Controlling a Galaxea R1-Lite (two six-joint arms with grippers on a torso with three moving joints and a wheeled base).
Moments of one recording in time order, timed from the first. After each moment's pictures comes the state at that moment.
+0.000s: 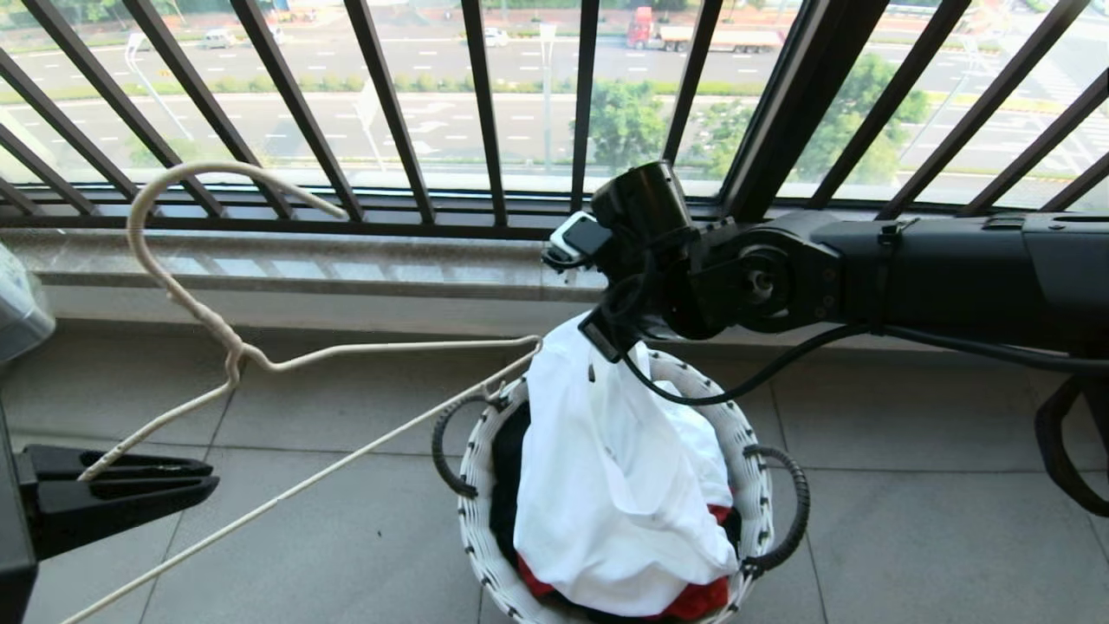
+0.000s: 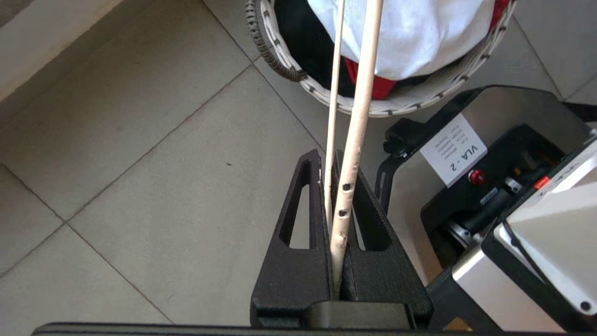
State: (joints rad) left arm -0.48 0.98 -1.08 0.64 -0.08 0.33; right arm 0.67 2.14 -1.92 0.32 -0.43 -0.37
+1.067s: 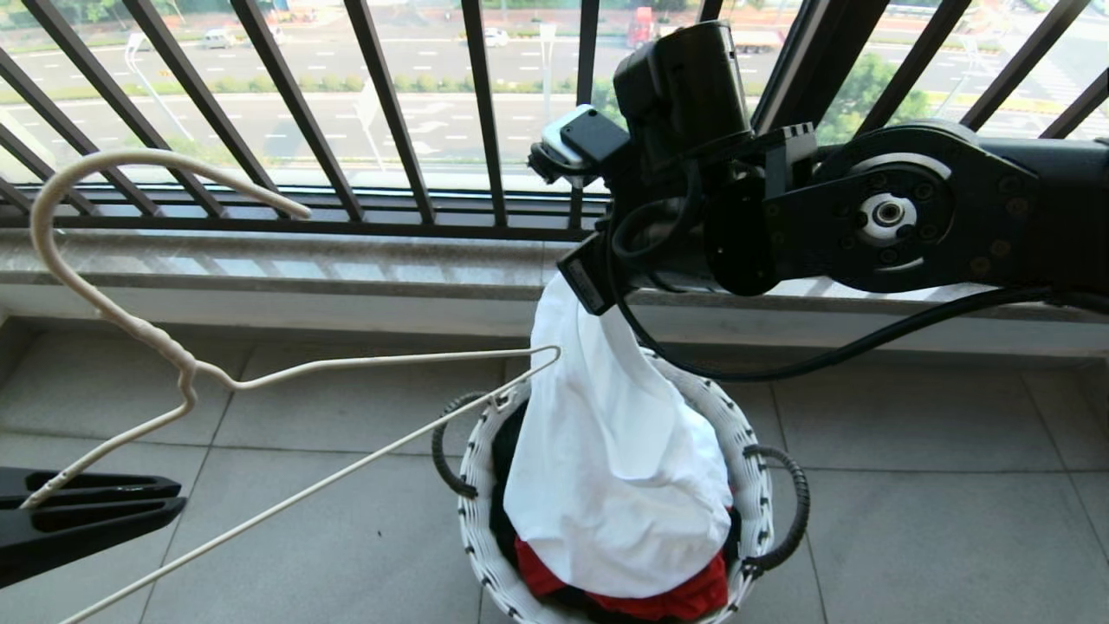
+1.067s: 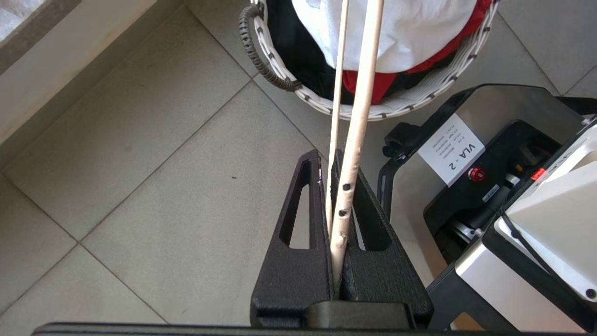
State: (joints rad) left arm -0.51 0.92 -1.09 0.66 -0.08 0.37; right arm 0.78 1.99 -1.95 0.32 -0.45 -0.28
